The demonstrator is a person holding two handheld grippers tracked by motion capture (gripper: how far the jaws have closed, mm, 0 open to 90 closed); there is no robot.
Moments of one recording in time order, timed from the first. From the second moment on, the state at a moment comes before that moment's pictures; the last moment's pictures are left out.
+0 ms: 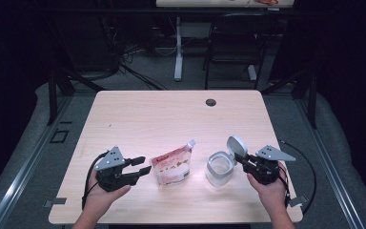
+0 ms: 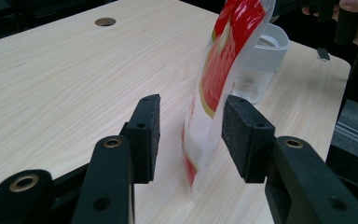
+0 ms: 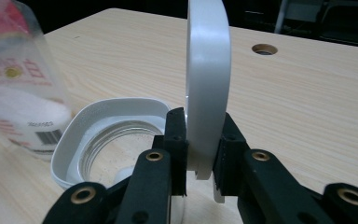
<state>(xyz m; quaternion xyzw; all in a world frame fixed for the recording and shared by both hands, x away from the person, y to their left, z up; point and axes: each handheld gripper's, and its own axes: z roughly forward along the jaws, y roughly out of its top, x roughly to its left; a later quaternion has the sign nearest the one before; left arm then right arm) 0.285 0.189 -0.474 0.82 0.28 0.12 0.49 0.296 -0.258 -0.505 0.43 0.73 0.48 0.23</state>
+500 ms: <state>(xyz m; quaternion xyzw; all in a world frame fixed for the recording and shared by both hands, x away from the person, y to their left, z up) 0.286 0.195 -0.473 0.81 0.29 0.12 0.50 0.286 -0.254 -0.504 0.39 0.75 0.49 0.21</state>
